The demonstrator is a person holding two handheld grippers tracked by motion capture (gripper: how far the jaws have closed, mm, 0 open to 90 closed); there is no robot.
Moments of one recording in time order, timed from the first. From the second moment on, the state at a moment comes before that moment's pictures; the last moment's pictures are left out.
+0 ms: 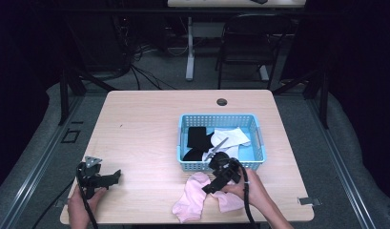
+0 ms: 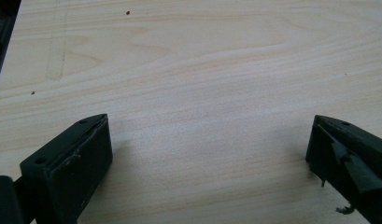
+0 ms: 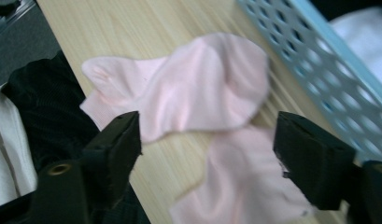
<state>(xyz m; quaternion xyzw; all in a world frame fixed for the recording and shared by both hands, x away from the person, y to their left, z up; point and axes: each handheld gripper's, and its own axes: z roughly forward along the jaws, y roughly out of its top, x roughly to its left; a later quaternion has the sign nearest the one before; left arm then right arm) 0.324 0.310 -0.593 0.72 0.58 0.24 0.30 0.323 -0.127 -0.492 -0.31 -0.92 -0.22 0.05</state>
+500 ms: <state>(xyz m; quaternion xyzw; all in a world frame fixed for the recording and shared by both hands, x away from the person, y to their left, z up) 0.324 0.310 -0.593 0.72 0.58 0.24 0.30 0.286 -0.255 -0.510 -0.44 -0.86 -0.25 -0.03</state>
